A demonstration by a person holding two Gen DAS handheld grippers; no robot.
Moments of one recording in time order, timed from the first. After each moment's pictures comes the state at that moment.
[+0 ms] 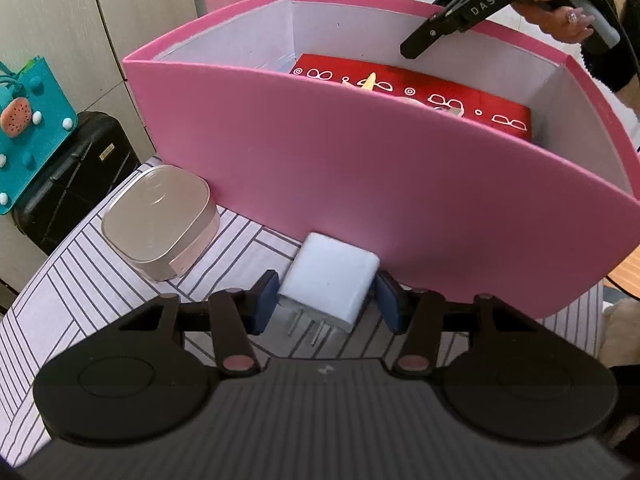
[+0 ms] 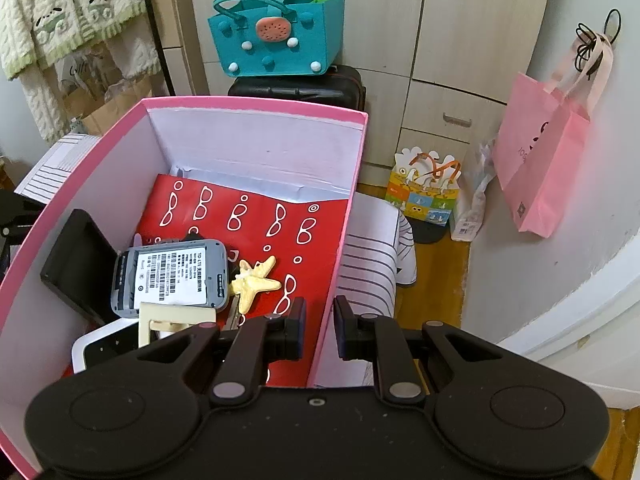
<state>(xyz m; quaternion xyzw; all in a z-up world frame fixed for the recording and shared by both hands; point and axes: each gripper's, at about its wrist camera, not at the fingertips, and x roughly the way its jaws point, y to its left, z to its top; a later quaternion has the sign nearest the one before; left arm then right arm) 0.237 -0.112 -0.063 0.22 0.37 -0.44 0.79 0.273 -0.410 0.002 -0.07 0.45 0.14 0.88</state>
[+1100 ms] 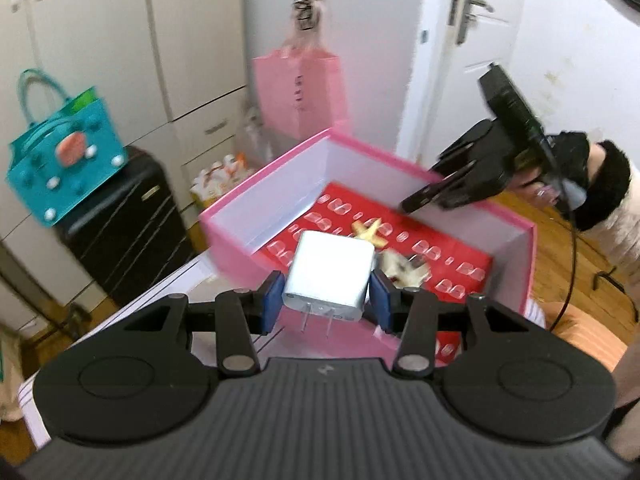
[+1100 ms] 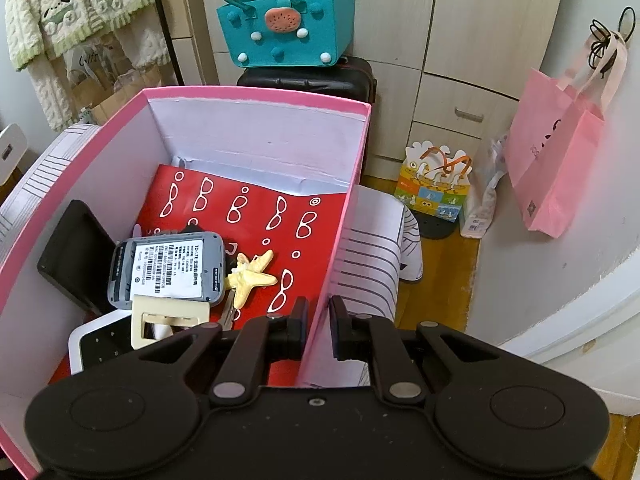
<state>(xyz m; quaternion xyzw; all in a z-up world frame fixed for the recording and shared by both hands) 0.232 -0.122 0.081 0.14 0.35 -0.41 0.83 0.279 -0.413 -0.002 -0.08 0.46 0.15 0.87</state>
